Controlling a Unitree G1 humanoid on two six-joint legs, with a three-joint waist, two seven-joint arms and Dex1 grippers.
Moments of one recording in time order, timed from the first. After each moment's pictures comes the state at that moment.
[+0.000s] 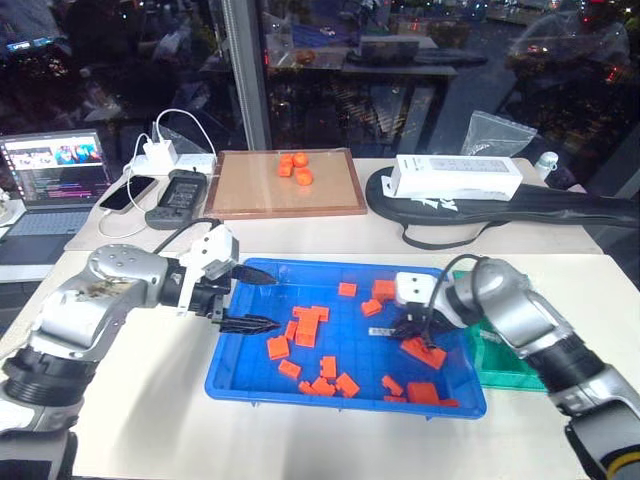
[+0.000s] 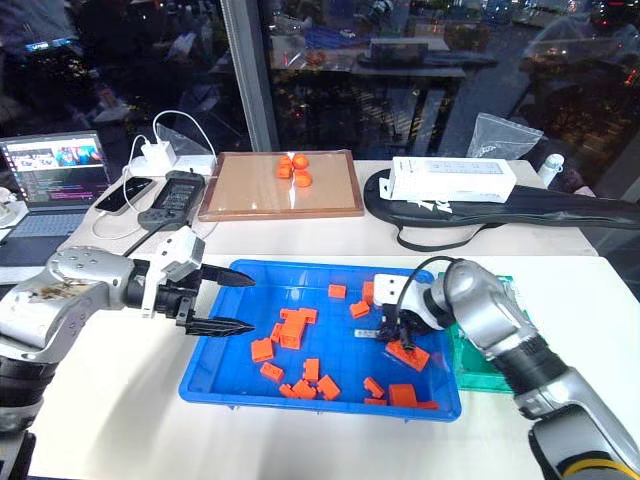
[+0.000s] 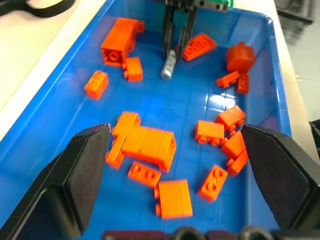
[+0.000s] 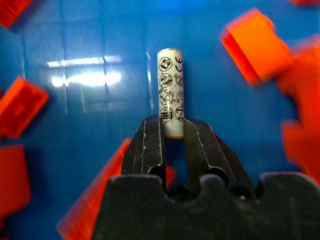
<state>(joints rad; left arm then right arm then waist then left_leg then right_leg) -0.55 0.86 -0.11 -0.18 -0.53 0.65 -1.29 -0.60 -0.86 0.35 -0.12 0.02 0.65 1.37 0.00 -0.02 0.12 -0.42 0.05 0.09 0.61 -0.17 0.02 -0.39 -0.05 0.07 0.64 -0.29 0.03</state>
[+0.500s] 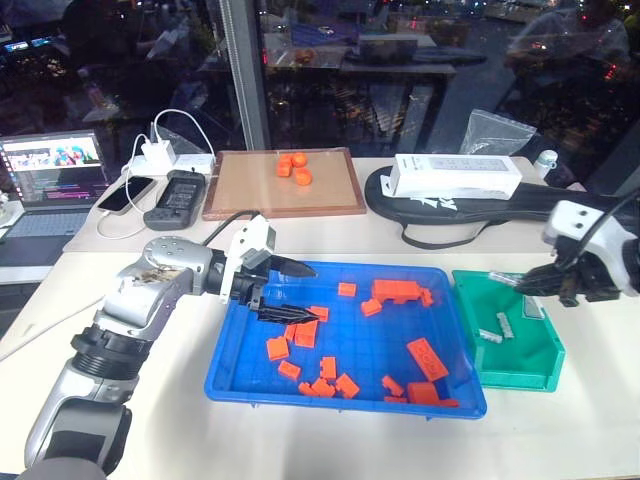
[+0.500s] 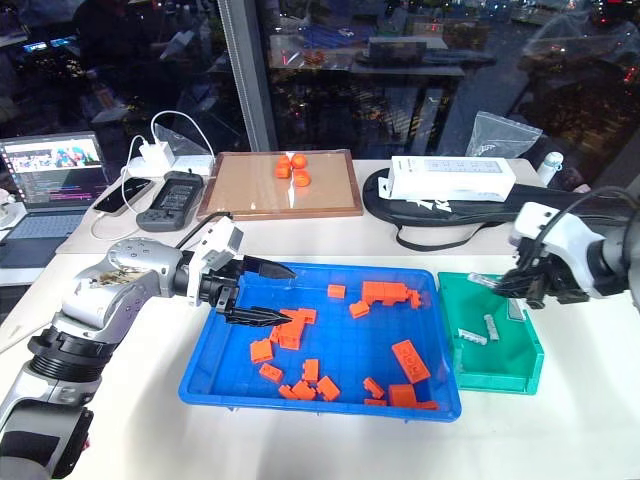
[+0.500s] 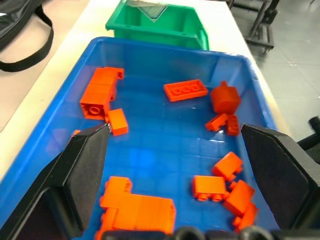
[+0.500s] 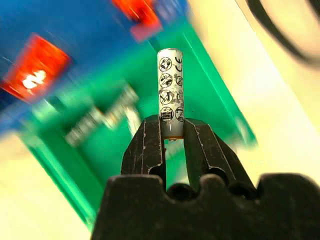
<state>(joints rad) -0.65 0.70 -0.18 -0.09 -0.48 0.59 -1.30 -0.44 -1.31 -0.02 -0.09 0.12 0.81 1.31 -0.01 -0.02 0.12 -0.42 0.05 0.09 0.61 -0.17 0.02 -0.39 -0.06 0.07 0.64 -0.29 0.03</state>
